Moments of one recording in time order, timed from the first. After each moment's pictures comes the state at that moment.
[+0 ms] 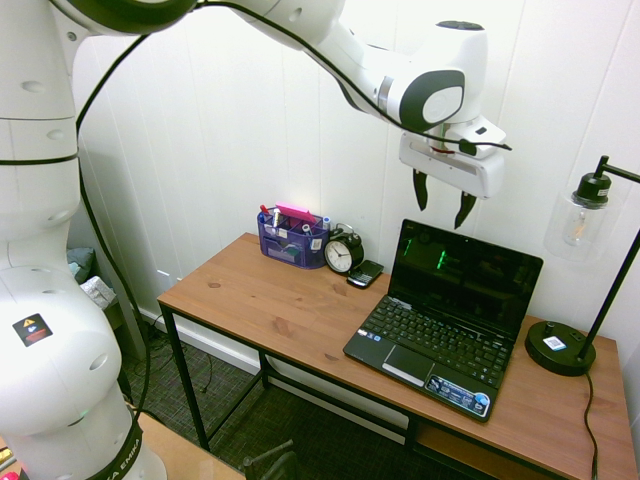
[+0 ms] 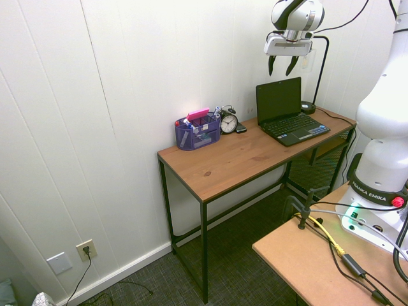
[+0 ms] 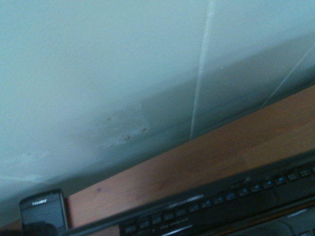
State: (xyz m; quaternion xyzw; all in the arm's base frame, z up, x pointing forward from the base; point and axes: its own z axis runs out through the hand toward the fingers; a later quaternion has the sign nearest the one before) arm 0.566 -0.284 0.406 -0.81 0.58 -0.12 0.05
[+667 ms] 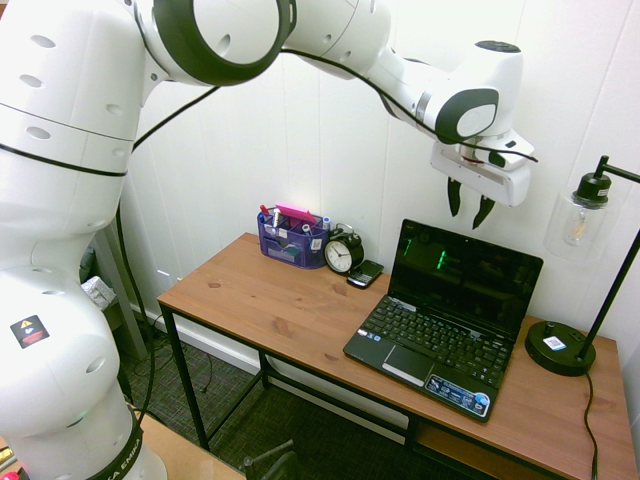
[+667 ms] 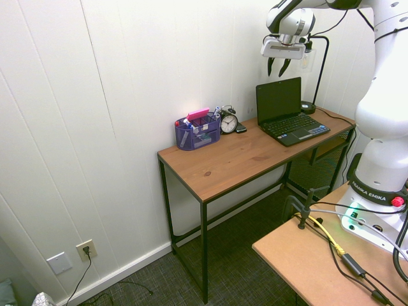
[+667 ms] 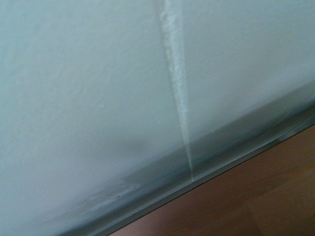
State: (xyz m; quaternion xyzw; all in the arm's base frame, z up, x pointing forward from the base) arm 0.627 -0.328 0.381 -0.79 0.60 -0.11 0.06
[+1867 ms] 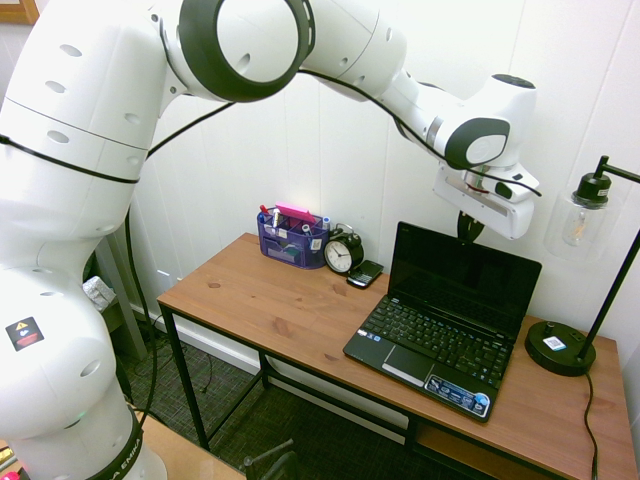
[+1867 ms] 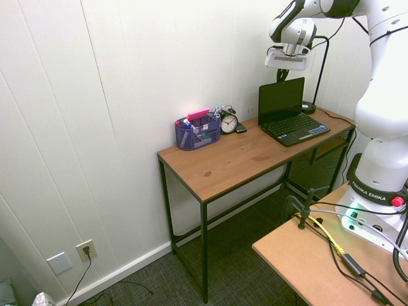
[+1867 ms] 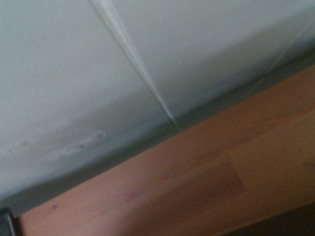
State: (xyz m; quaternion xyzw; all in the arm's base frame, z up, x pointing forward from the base) arm 0.590 -0.347 0.333 -0.79 0.61 -0.04 0.05
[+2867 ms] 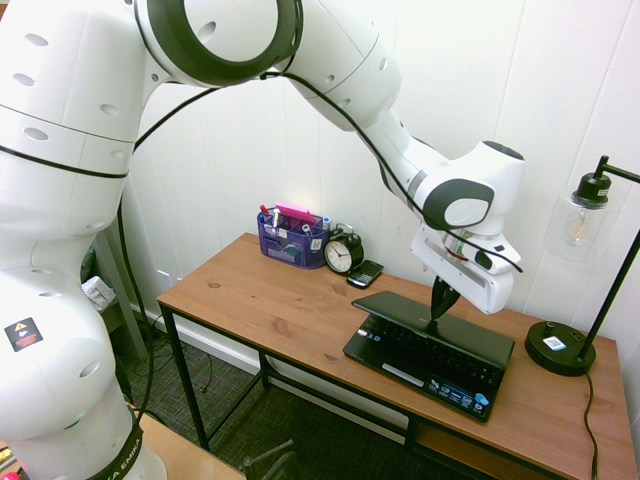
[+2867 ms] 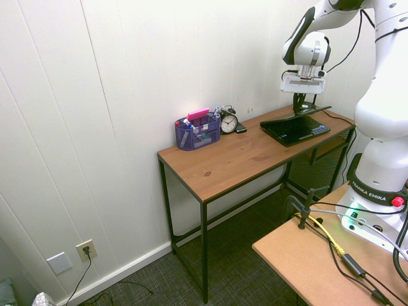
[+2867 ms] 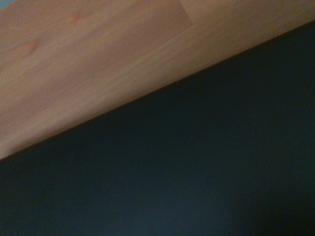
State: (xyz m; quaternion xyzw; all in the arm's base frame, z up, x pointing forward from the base) arm 0.501 -0.344 0.239 -0.78 0.62 0.05 0.03
